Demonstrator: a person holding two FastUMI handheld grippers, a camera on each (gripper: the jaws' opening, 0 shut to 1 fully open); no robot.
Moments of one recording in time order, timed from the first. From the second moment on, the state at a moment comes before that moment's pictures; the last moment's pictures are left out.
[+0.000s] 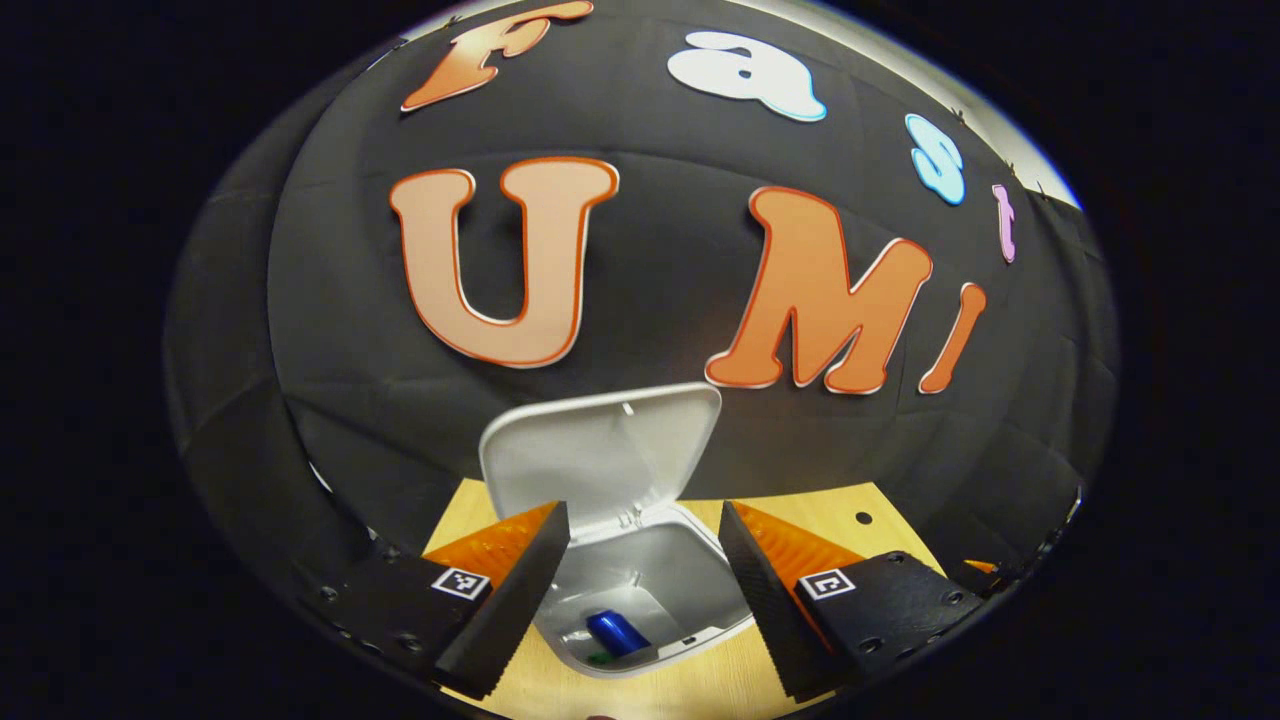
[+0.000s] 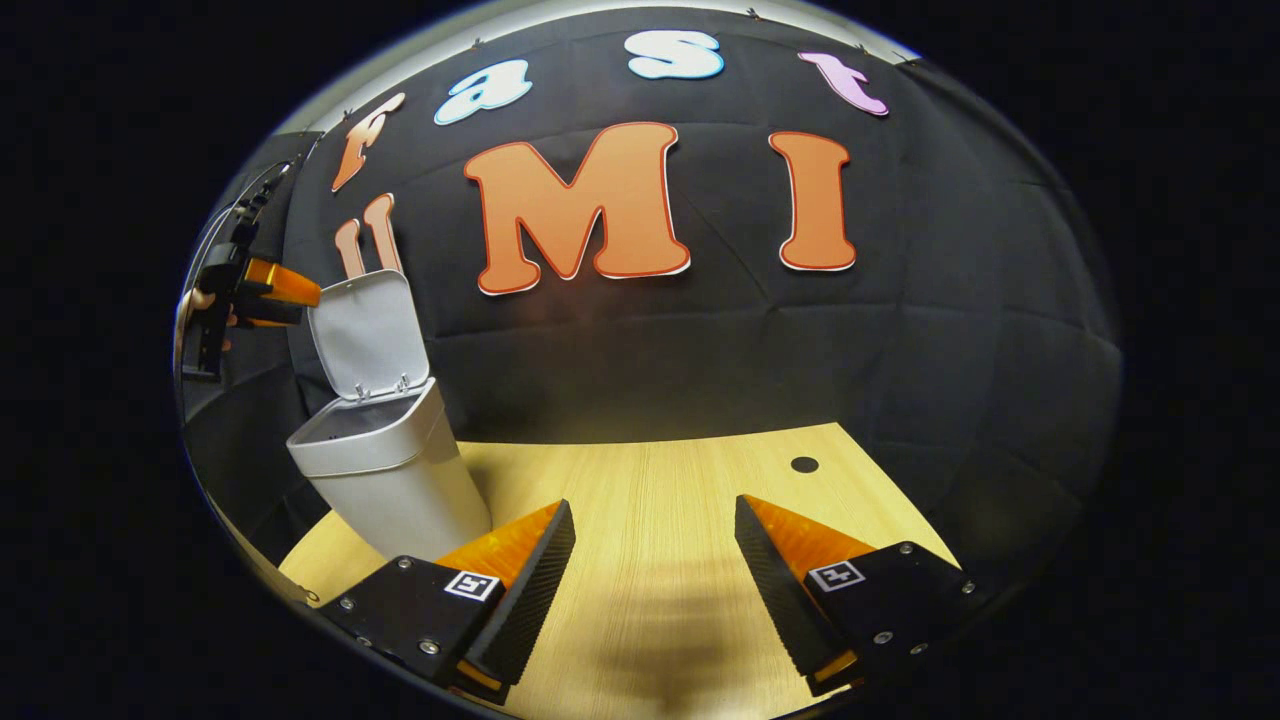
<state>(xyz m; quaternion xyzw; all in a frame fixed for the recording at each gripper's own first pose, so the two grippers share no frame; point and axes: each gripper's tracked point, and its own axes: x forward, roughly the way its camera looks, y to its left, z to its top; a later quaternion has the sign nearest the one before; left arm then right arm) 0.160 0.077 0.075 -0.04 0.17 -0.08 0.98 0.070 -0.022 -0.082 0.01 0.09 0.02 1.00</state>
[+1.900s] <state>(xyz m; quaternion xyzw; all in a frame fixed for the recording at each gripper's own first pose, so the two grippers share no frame) 0.212 0.053 0.025 0.00 0.36 -0.13 0.93 0.072 -0.017 -0.098 0.05 0.13 0.05 0.99</state>
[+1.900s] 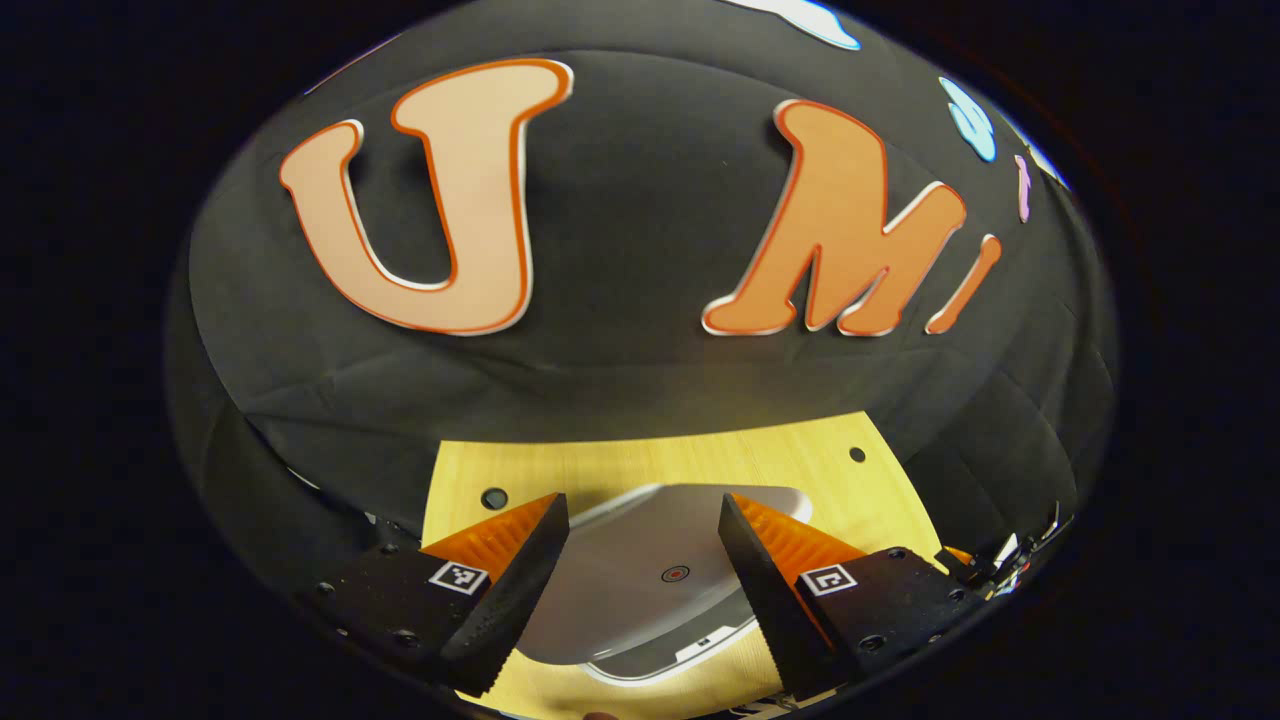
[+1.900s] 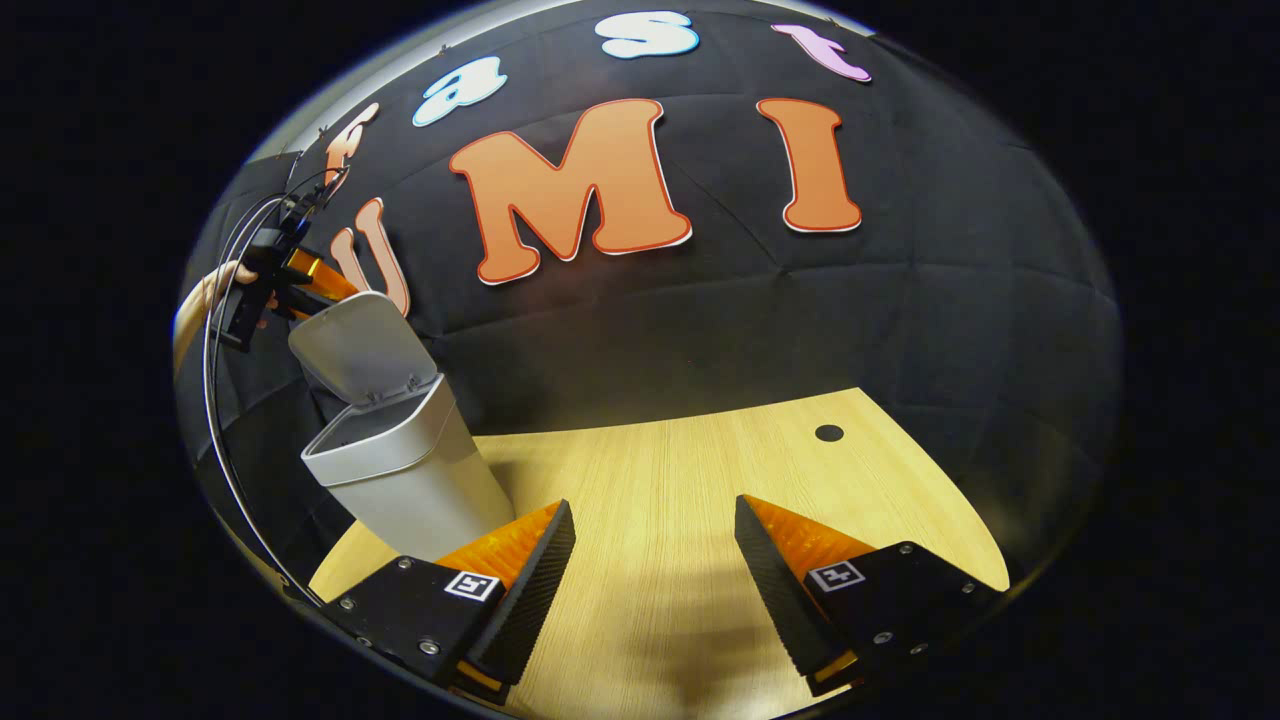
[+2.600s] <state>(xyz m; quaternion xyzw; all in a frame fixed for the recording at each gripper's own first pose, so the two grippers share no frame) 0.134 0.040 -0.106 0.04 0.43 -0.13 0.89 0.057 -0.021 -0.106 0.05 0.15 0.07 0.99</state>
